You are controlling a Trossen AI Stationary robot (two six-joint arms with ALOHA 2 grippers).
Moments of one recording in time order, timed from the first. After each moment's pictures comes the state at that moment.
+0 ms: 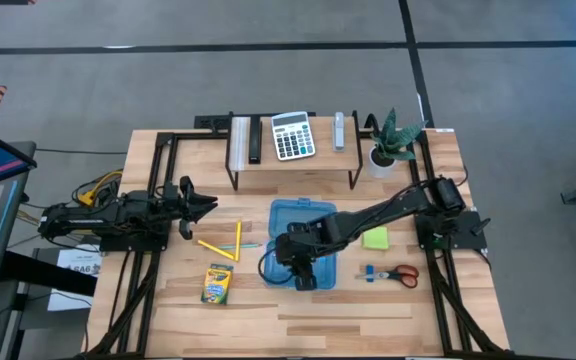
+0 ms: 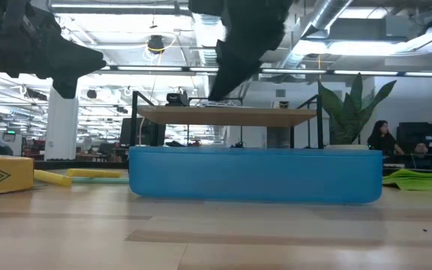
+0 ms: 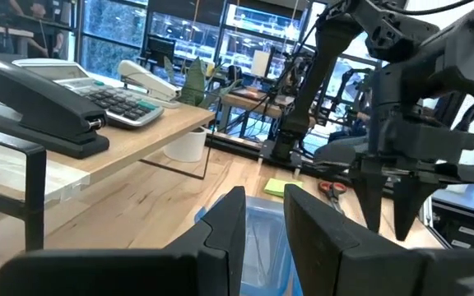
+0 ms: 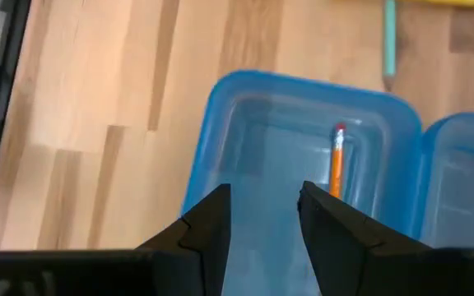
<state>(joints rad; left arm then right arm) 0.01 0.01 0.01 0.06 -0.16 -0.24 0.24 1.95 1.56 -0.63 -0.05 0.15</state>
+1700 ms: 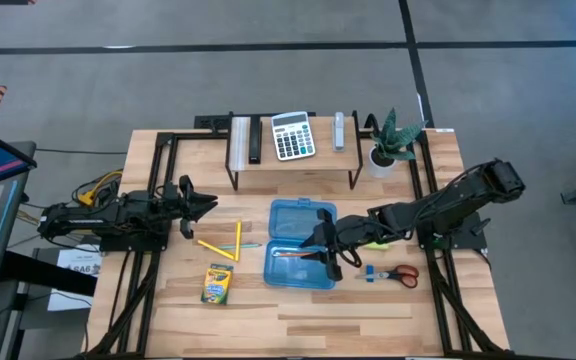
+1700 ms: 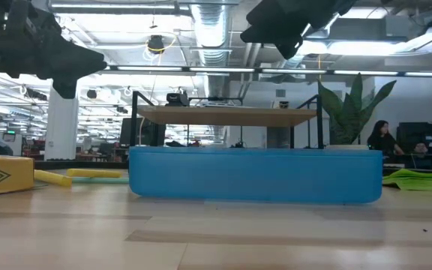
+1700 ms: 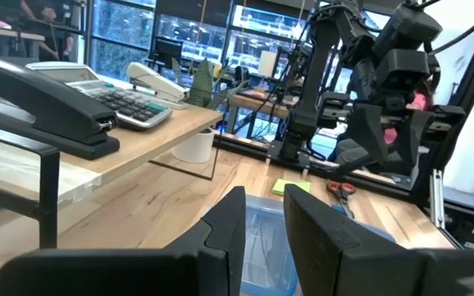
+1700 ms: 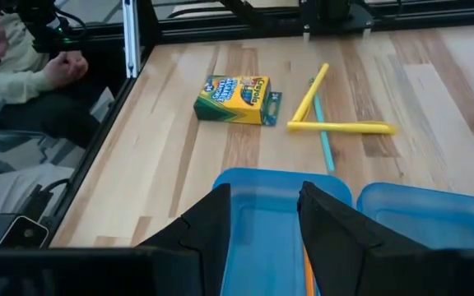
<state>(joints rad) 0.01 0.01 0.01 0.06 -0.19 -0.23 0.28 1.47 0.92 0.07 0.08 0.21</state>
